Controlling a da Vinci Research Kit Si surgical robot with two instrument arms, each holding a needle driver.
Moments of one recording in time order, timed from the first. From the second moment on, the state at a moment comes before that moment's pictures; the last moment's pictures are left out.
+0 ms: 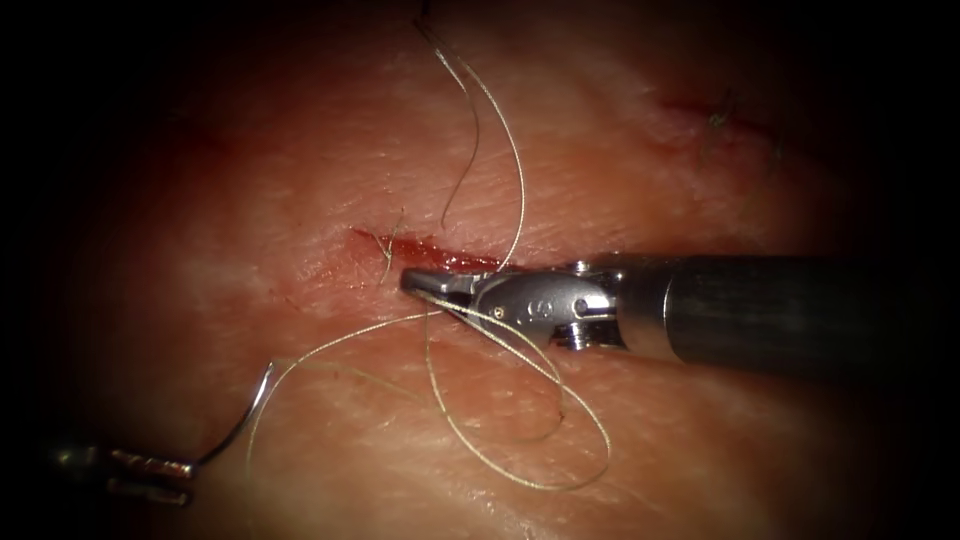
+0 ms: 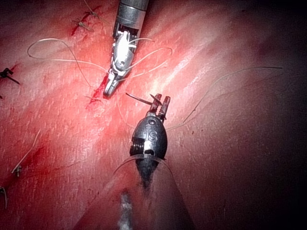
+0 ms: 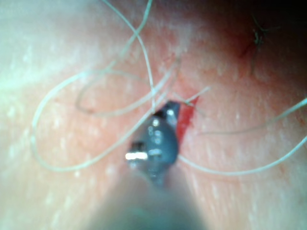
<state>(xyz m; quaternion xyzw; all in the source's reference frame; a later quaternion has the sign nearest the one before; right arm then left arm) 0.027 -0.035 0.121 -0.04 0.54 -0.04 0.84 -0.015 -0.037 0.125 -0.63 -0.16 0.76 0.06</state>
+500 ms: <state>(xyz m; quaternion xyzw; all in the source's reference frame) 0.009 -0.043 0.112 -0.08 0.53 0.00 0.85 -0.008 -0.035 0.127 -0.60 -0.13 0.78 0.09</state>
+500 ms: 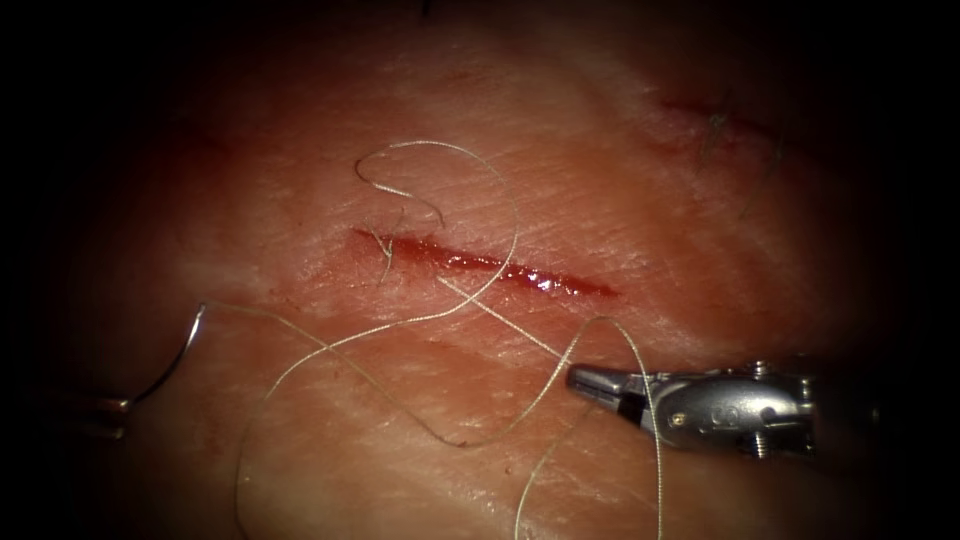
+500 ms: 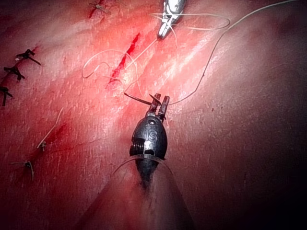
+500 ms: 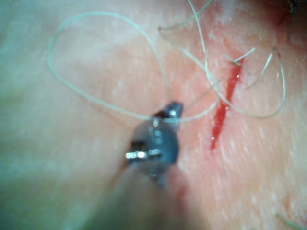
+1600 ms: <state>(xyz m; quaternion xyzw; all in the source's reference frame) -0.008 -0.050 0.104 0.08 0.50 0.00 0.86 -0.003 -0.034 0.127 -0.59 -0.12 0.79 0.11</state>
